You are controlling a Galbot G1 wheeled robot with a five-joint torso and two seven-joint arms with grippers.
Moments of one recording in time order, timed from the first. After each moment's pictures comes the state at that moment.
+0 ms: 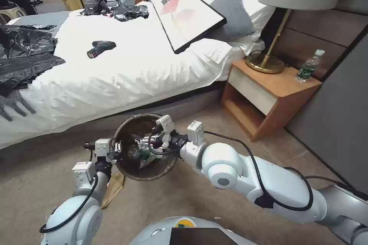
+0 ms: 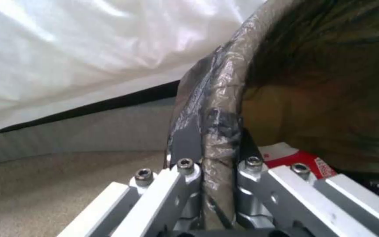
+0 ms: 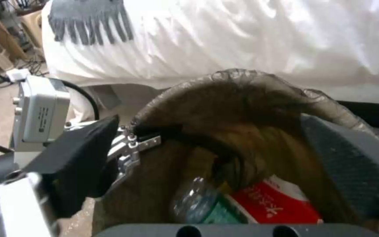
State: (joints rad) left arm 1.73 -1.33 -0.65 -2.43 -0.32 0.48 -0.16; right arm -0.52 0.95 -0.54 2.24 1.12 -0.43 0.45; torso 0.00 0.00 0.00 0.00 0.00
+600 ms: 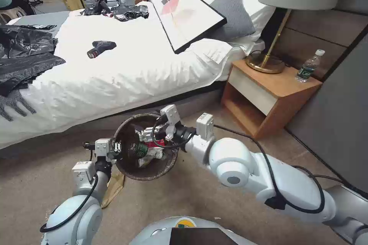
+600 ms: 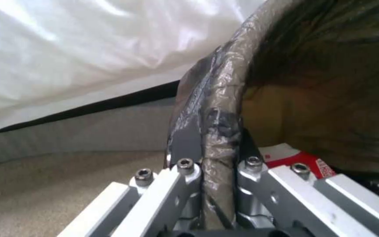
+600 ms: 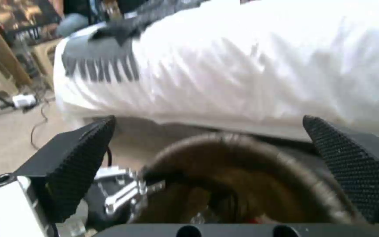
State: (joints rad) left arm 1.72 -1.33 -0.65 -2.42 -0.32 0.47 -0.16; right arm -0.53 0.92 -0.43 2.33 1.13 -0.42 0.44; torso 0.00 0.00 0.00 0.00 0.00
